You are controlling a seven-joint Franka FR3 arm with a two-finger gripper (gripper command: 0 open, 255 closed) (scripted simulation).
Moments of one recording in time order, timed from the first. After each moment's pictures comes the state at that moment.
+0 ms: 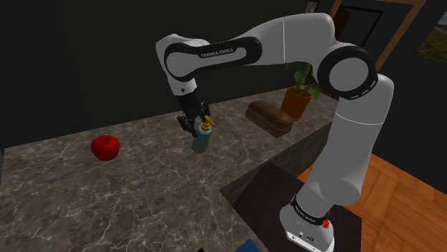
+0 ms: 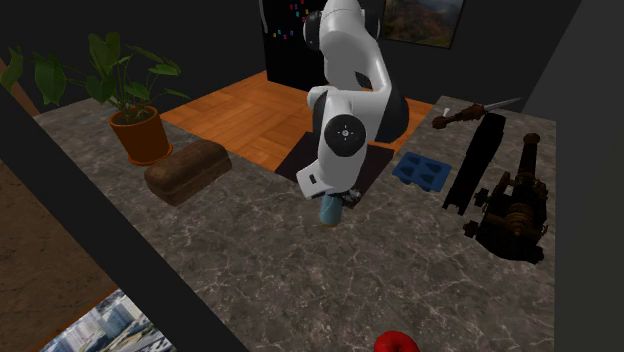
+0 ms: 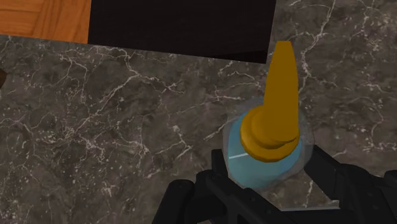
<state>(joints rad) 0.14 0.23 0.17 -1.73 -0.06 1.48 0.34</state>
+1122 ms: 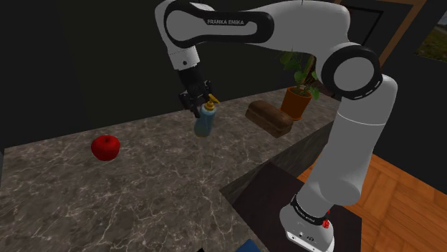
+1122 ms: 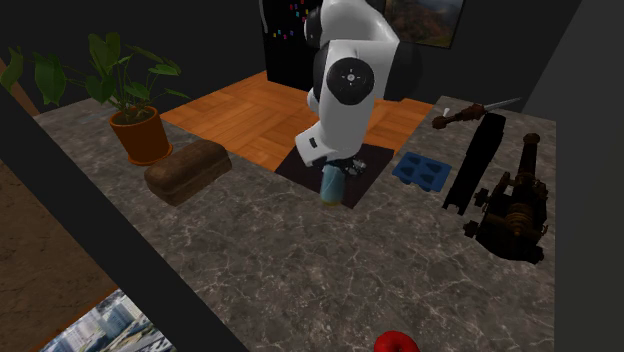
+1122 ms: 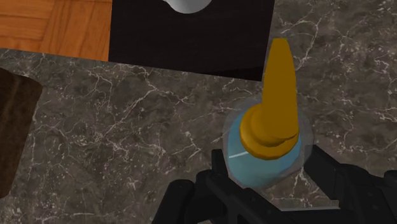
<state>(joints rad) 0.14 0.21 0.18 -1.54 -0.06 1.26 0.33</state>
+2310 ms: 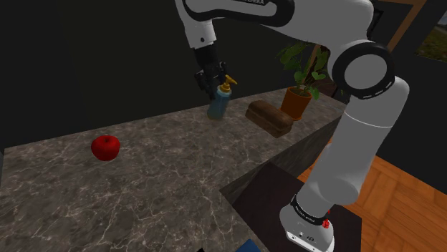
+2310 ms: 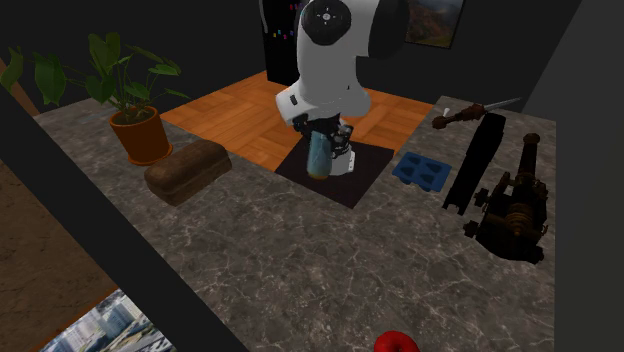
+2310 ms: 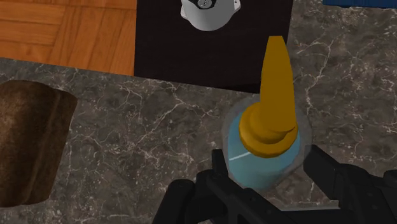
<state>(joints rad) 0.10 0.13 0.15 -1.47 -0.08 1.12 0.25</state>
